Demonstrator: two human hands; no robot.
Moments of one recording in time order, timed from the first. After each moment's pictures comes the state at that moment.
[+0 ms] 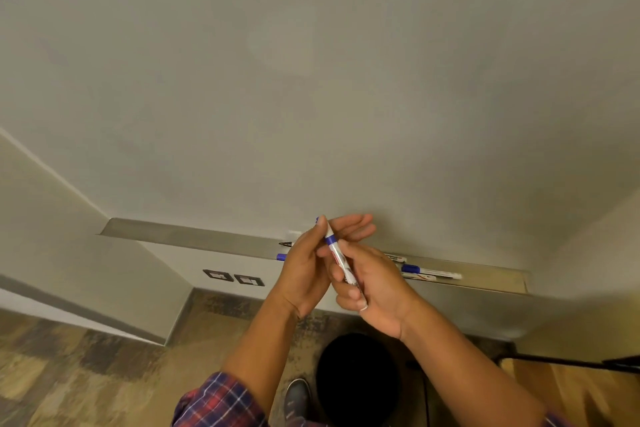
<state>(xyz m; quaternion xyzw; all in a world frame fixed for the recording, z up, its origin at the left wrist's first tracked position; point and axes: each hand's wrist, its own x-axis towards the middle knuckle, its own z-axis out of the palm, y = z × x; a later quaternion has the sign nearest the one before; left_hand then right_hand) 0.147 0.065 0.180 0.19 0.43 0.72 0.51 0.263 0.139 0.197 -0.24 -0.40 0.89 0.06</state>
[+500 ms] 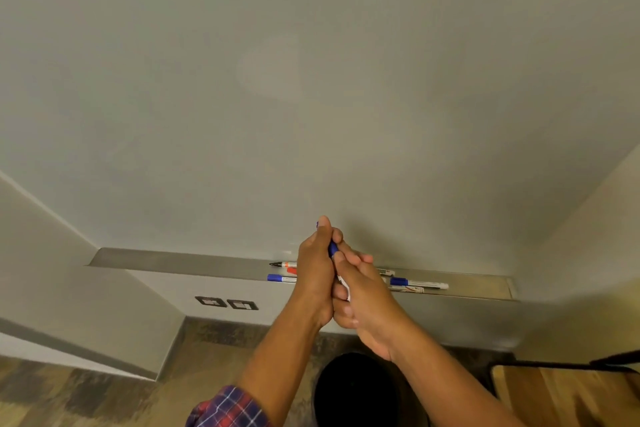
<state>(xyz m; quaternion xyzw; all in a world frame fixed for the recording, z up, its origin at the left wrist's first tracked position) 0.186 0.094 0.225 0.09 0.55 0.71 0.43 0.279 0.123 0.227 -0.32 -0.45 0.82 0.14</state>
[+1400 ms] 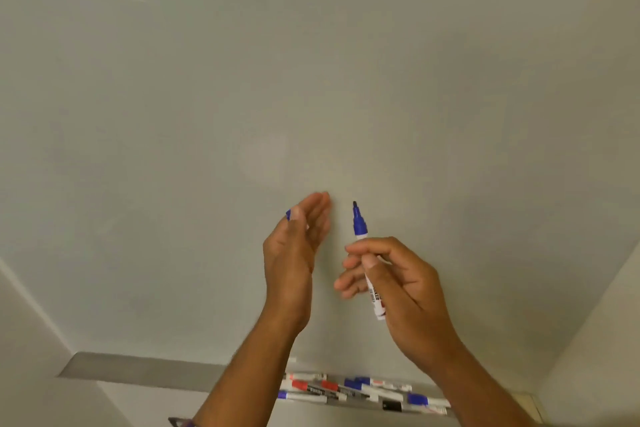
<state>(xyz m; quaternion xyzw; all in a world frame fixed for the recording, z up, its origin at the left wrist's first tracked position) 0.097 0.105 0.370 0.33 0.43 0.81 0.22 0.243 0.159 0.365 -0.07 -0.70 0.55 0.45</state>
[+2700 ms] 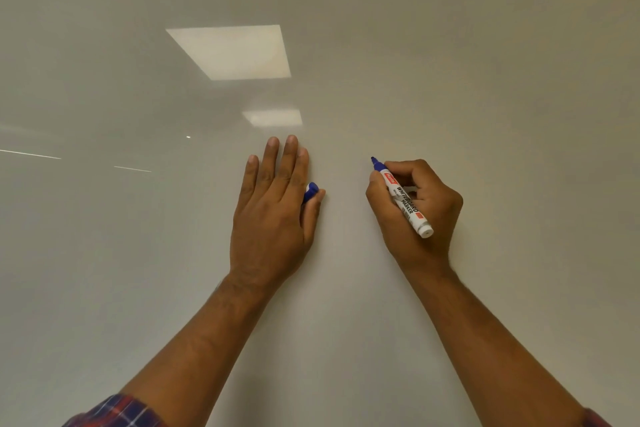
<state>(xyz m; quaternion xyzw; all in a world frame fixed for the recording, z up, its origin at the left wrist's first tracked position) -0.017 0.210 0.661 0.49 0.54 0.35 -0.59 0.164 0.293 0.665 -0.04 -0.59 0.06 0.81</state>
